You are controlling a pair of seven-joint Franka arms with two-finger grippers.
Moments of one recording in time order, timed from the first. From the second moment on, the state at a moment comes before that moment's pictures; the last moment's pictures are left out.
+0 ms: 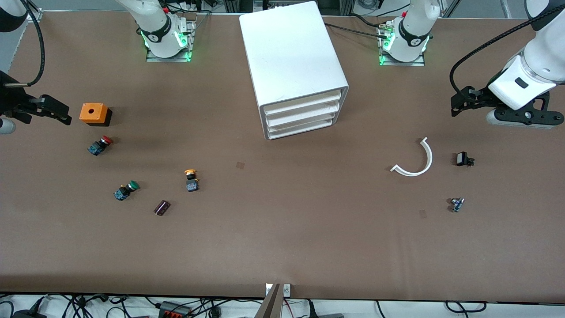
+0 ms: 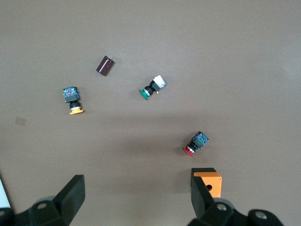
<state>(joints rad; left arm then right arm) 0.01 -0.03 -0.10 -1.72 0.00 1.65 -0.01 0.10 0.07 -0.12 -1.55 -0.04 1.62 -0.01</state>
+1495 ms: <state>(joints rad) -0.05 0.38 -0.14 -1.74 -0.89 1.51 0.43 0.32 0.43 -0.11 -1.58 0.04 1.99 -0.01</state>
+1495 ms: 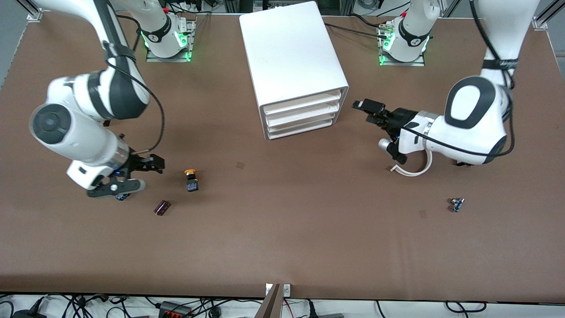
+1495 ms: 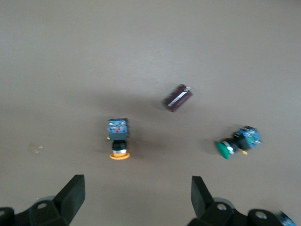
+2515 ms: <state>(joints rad) -0.16 0.45 -0.17 -2.00 -1.16 1.63 0.94 0.39 0.73 -0.11 -1.58 0.09 2.13 0.00</state>
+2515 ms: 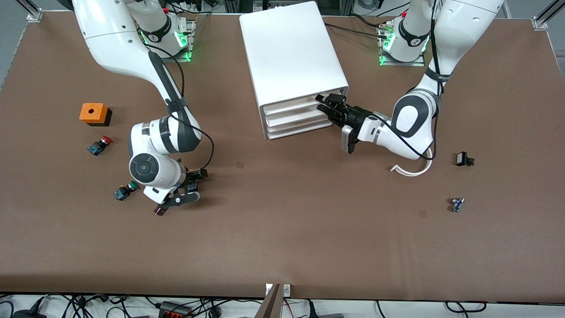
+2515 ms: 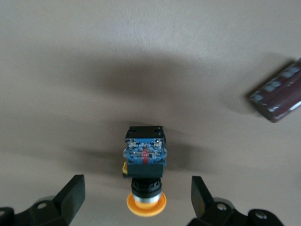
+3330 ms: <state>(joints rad) -0.12 0.49 -0.17 -1.94 -1.12 1.59 1.01 0.39 0.77 -0.11 -1.57 0.09 2.18 0.01</state>
